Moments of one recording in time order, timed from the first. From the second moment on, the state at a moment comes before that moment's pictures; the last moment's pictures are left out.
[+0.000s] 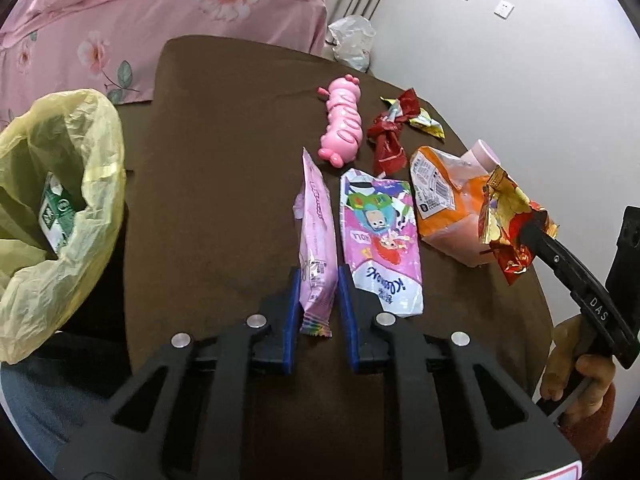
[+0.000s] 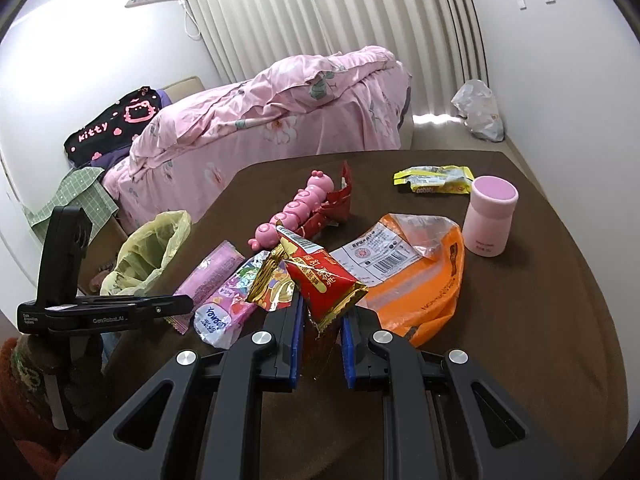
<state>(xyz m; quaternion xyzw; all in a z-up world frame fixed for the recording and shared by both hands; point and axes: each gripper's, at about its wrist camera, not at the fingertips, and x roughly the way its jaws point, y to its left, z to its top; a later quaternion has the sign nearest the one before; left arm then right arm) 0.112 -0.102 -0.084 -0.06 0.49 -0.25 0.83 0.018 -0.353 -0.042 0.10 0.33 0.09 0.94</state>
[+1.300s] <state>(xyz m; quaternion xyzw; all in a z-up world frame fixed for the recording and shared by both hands) 0.096 0.110 -0.038 -0.16 0.34 -0.02 0.93 0.156 -0.087 -0.010 -0.06 0.33 0.33 0.88</state>
